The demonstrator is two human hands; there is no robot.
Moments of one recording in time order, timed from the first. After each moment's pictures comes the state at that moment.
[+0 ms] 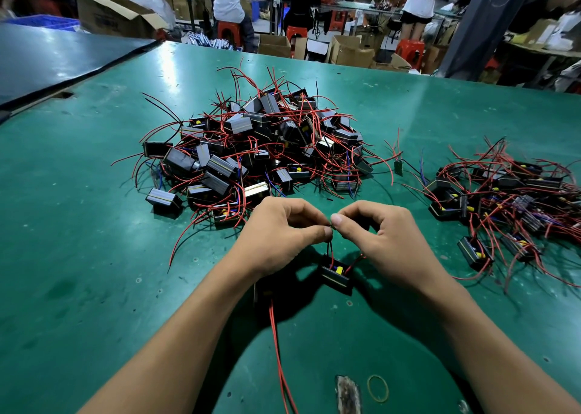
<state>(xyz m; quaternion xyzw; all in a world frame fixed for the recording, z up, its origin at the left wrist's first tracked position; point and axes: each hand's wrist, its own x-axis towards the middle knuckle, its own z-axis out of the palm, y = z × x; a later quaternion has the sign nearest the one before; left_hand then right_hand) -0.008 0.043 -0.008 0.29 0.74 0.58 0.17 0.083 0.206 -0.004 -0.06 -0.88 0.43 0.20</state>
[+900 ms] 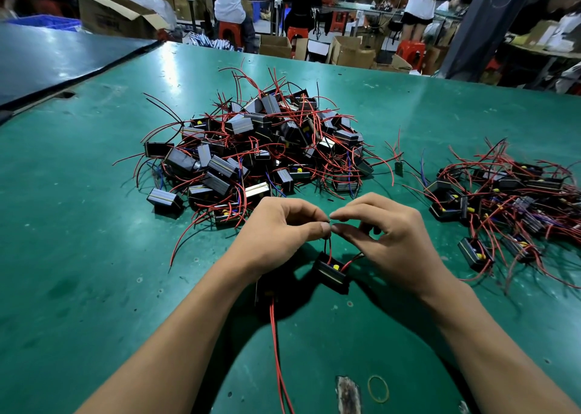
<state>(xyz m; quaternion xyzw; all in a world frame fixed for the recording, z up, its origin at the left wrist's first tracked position) -0.011 0.042 -0.008 0.28 0.72 0.60 0.20 0.078 0.225 -0.017 0.10 -0.90 0.28 0.31</state>
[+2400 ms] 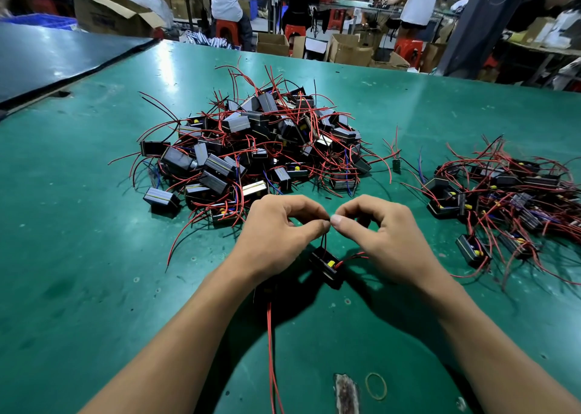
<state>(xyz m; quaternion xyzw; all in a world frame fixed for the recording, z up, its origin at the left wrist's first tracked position) -0.004 0.045 -0.009 0.32 0.76 0.55 0.07 0.081 0.211 -0.006 -0.03 -0.89 0.41 0.22</state>
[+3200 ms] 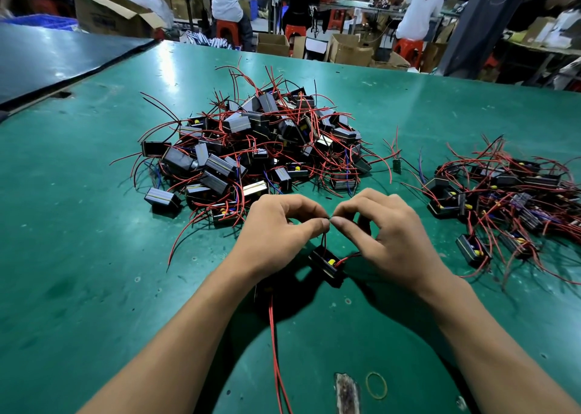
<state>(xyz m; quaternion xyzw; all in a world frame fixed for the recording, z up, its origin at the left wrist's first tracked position) -0.007 0.045 -0.010 0.30 0.75 0.58 0.11 0.081 0.219 -0.011 0.07 -0.93 0.19 0.31</state>
